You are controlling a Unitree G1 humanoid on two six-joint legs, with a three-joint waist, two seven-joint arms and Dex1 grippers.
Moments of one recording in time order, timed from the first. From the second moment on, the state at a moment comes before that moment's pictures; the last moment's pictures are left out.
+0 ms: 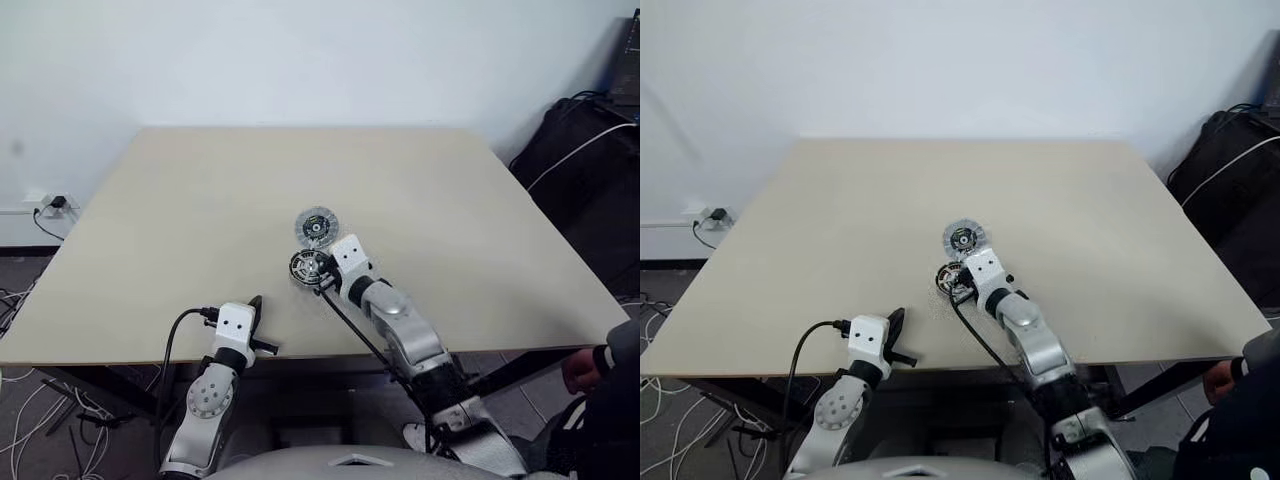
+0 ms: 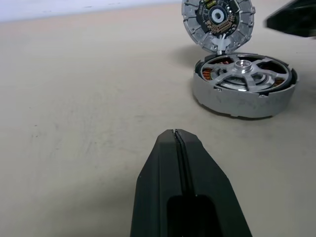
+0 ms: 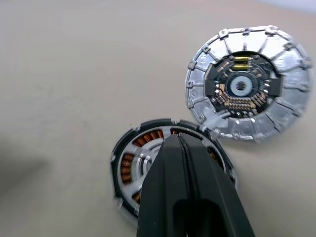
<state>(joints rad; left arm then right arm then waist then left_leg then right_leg) 0.26 0.09 -0.17 0.06 0.04 -0.18 -0.12 -0.31 -0.06 0.27 0.23 0.00 0.30 0.33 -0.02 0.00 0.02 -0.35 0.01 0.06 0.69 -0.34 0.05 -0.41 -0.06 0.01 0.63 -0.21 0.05</state>
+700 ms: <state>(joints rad) 0.28 0.07 -0.18 0.06 0.06 -0.18 -0.11 -0.46 -0.03 0.25 0.55 -0.05 0.26 0.35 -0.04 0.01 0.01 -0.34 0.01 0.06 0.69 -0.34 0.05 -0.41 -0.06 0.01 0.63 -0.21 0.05</state>
